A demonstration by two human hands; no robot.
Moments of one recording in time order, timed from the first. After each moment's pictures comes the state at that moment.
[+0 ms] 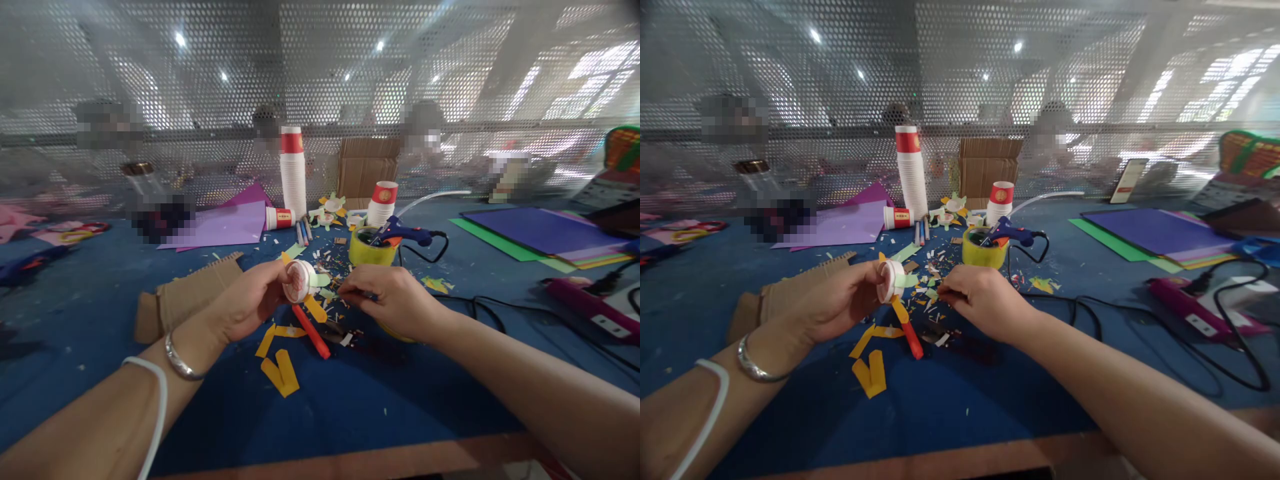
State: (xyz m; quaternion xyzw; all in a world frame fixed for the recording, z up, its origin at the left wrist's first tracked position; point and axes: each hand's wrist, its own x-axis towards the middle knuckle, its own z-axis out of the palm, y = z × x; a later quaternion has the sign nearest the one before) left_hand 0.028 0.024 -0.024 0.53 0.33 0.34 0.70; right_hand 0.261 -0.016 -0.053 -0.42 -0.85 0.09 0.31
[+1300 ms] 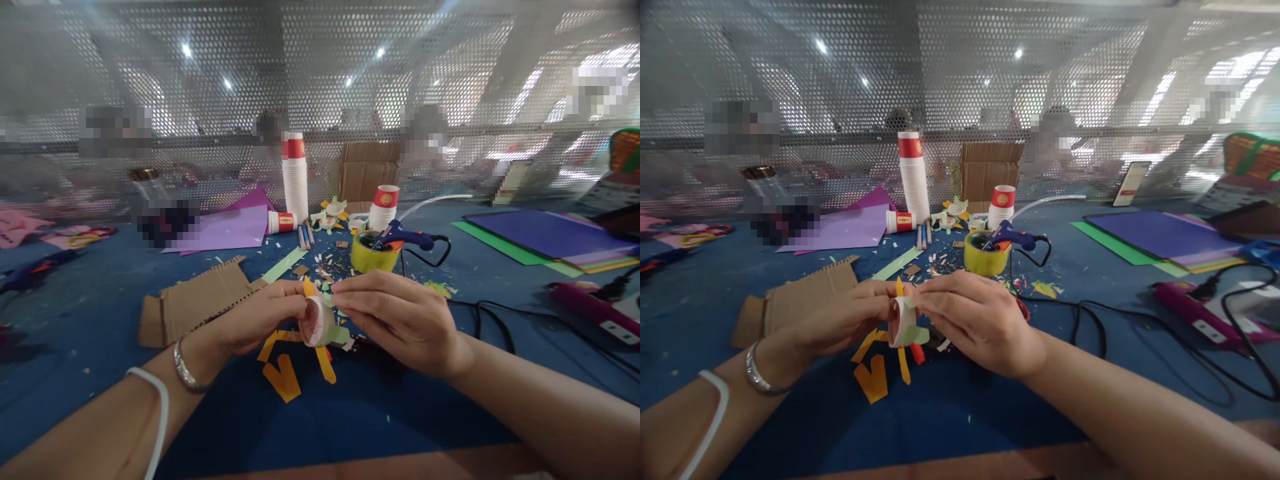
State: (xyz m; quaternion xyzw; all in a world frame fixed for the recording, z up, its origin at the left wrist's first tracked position) left_hand 0.030 0.011 -0.025 0.63 0.35 0.20 0.67; right_hand 0.242 -0.044 -0.038 -0.25 -0.83 -0.05 0.49
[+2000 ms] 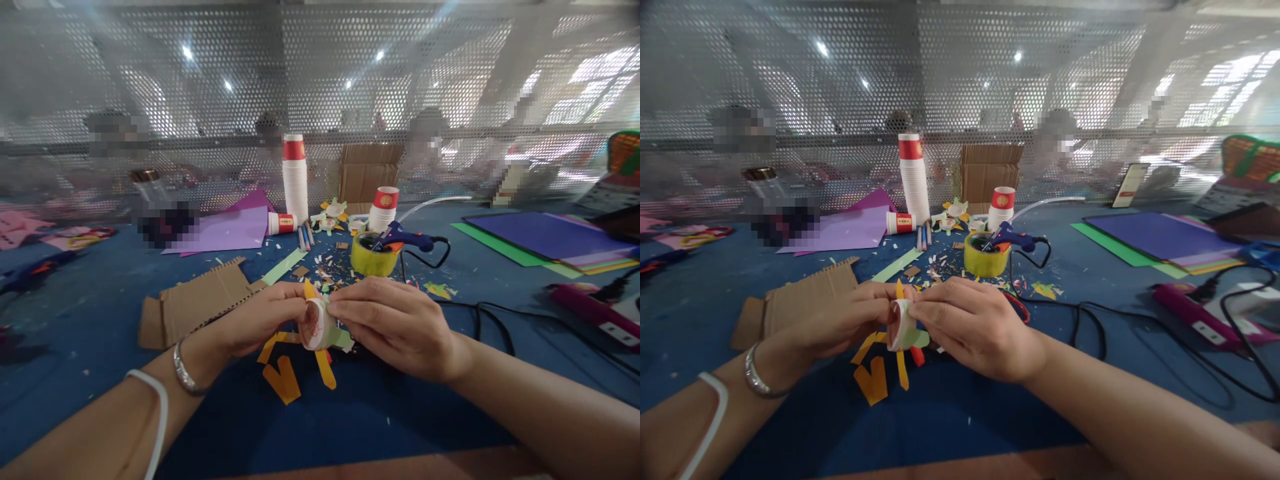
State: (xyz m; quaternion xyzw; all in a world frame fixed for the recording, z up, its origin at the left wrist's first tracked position) left_hand 0.029 0.009 -0.026 0.60 0.37 0.22 0.68; right_hand 0.245 -0.042 -0.040 -0.23 -0.86 -0.08 0.44
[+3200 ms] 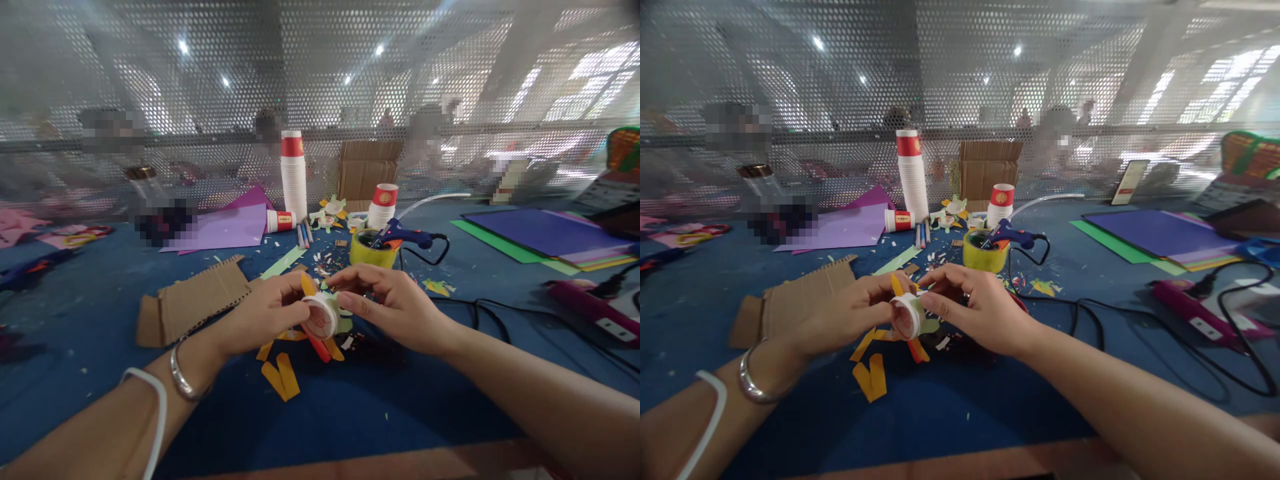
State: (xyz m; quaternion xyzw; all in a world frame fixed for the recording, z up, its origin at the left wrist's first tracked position) left_hand 0.027 0.013 -0.022 0.78 0.33 0.22 0.49; right_hand 0.245 -0.032 -0.039 -0.40 -0.74 0.34 0.42
